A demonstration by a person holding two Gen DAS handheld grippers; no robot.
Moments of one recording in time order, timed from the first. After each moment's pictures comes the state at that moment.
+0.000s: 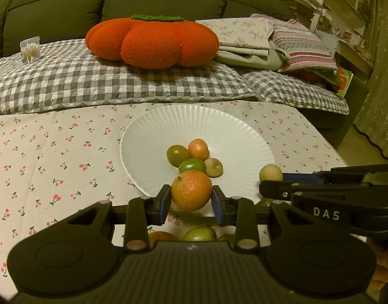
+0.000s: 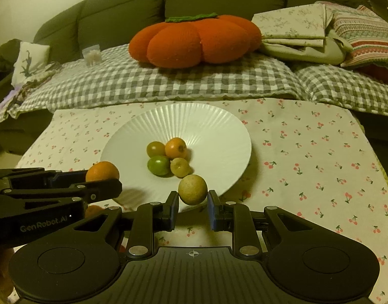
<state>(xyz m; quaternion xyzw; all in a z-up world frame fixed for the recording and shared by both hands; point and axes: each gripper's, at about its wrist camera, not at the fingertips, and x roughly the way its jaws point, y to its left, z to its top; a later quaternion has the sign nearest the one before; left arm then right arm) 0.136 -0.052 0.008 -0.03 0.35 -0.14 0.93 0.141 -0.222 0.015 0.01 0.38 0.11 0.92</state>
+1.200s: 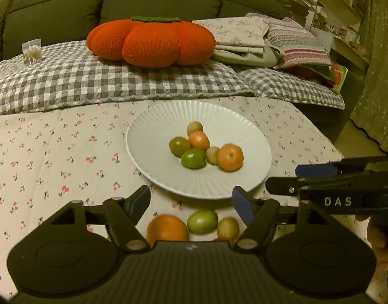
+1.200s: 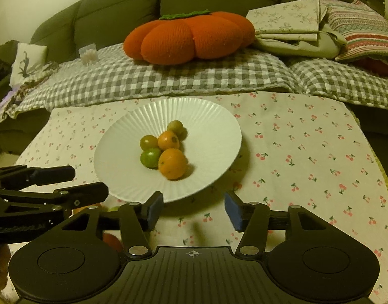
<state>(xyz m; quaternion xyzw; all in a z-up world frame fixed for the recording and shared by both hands) 0.113 -0.039 0.012 -0.02 0.35 -0.15 0.92 0.131 -0.234 0.013 0.01 0.38 0.11 0.92</state>
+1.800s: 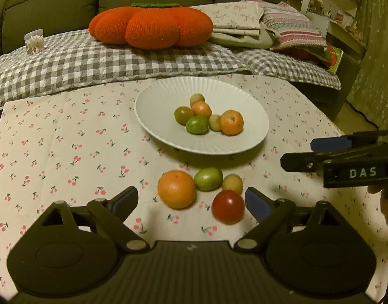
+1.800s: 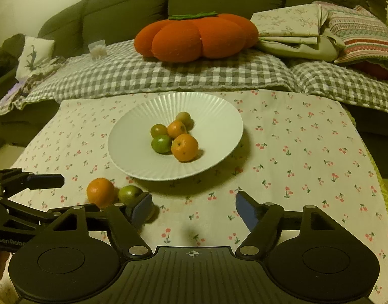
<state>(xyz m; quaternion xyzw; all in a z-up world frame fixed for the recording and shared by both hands) 0.081 -0.024 0.004 0.01 0.38 -0.16 0.91 0.099 -0.232 0.020 0.00 0.38 0.12 0.92</state>
